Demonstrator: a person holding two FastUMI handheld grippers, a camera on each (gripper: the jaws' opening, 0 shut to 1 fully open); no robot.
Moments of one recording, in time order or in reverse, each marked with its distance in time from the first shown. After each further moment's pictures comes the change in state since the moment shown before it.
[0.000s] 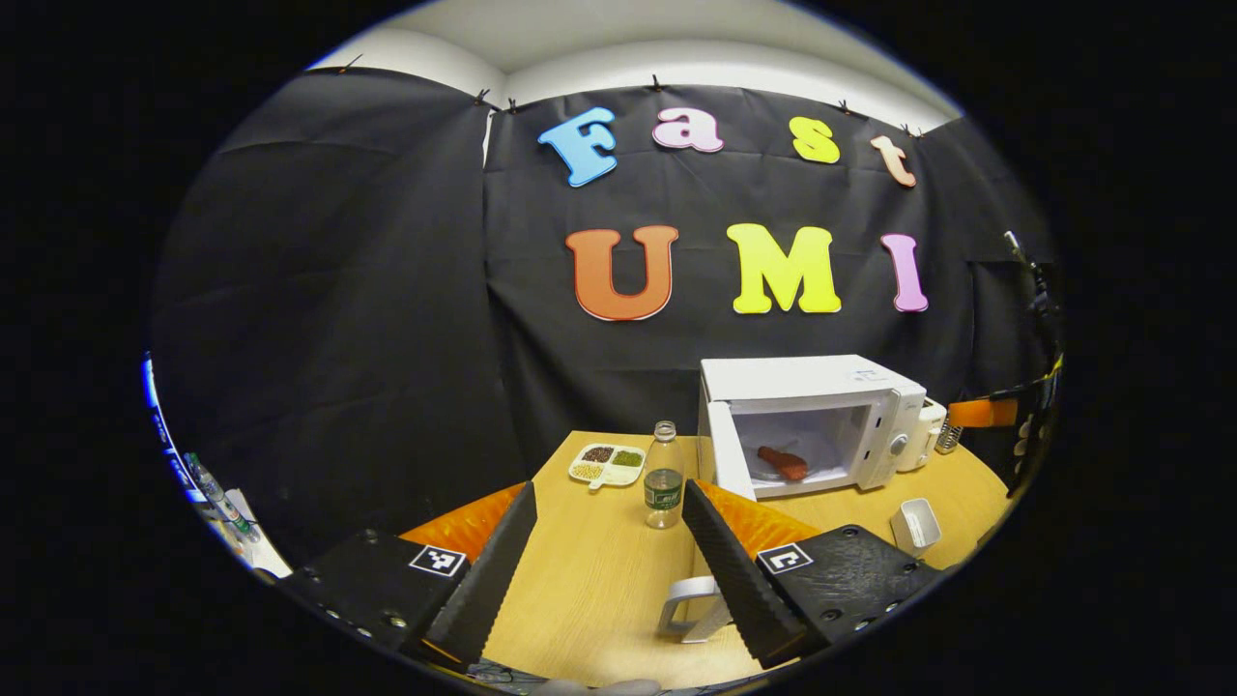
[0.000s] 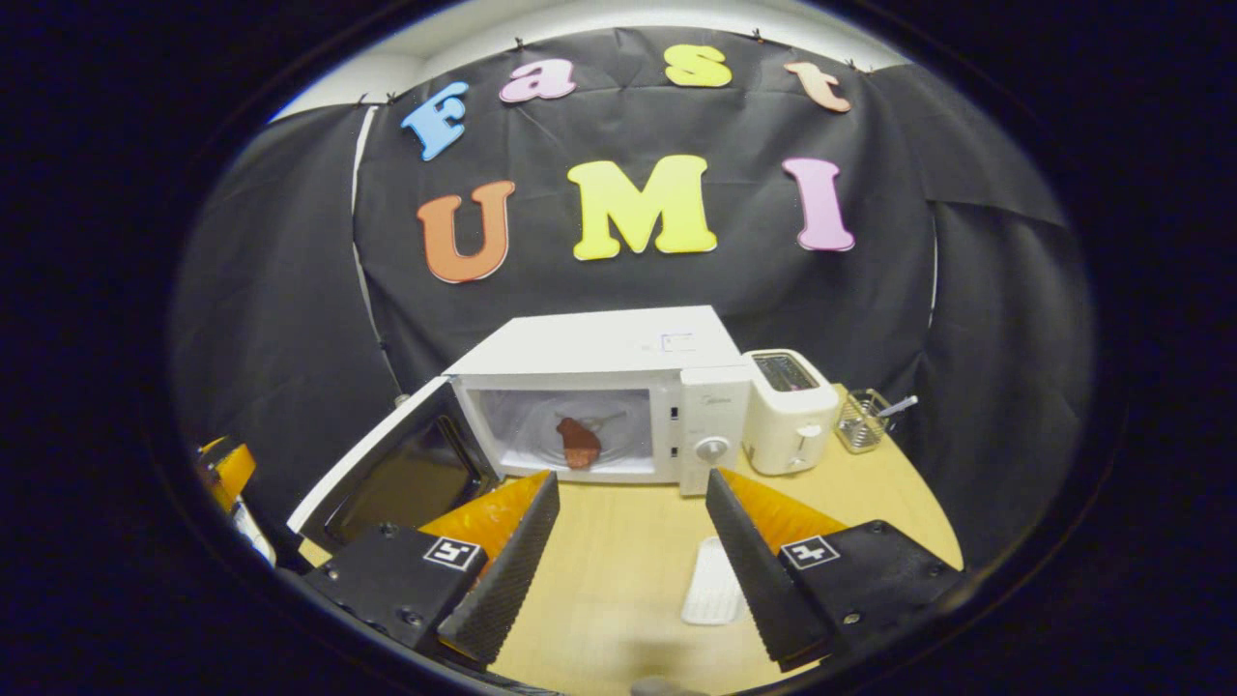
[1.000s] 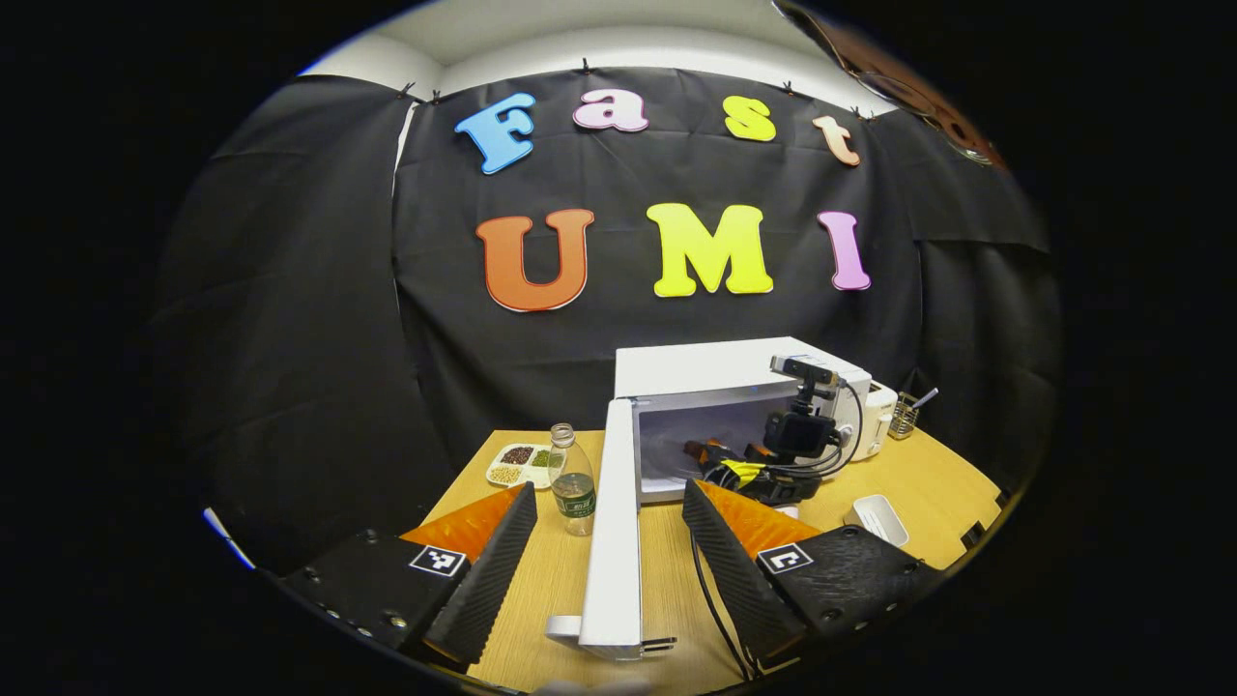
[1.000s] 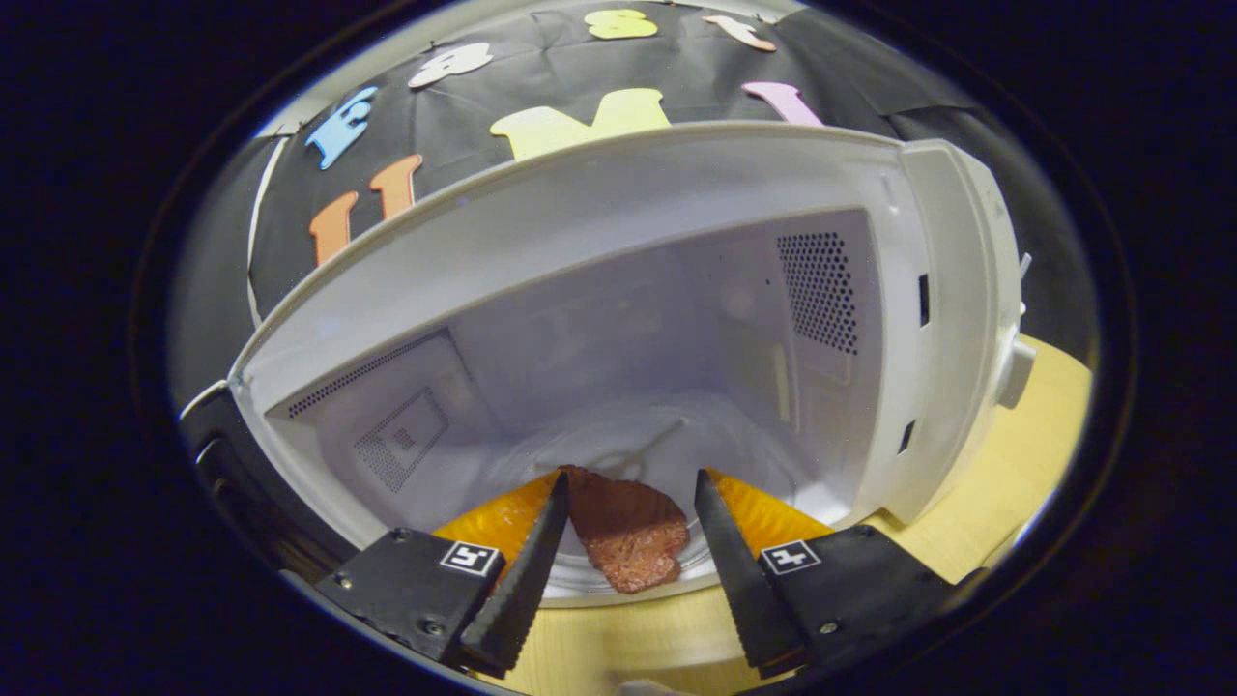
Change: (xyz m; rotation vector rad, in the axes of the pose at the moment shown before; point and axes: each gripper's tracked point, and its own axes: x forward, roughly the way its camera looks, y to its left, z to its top) left arm 0.046 -0.097 0.010 0.058 0.032 -0.191; right arm 0.344 0.098 -0.057 0.283 -0.133 -0.081
